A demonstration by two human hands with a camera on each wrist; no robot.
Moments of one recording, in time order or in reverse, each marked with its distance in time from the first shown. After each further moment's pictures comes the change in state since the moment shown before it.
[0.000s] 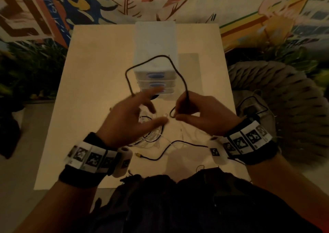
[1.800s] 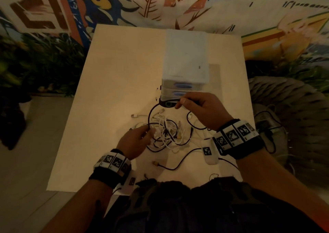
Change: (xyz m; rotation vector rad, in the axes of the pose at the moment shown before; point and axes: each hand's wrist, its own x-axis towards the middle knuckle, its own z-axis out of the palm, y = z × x) left_hand -0.036 -0.145 0.045 -0.047 -0.134 -0.504; right_hand 0.096 -0.010 0.044 -0.007 0.184 -0.063
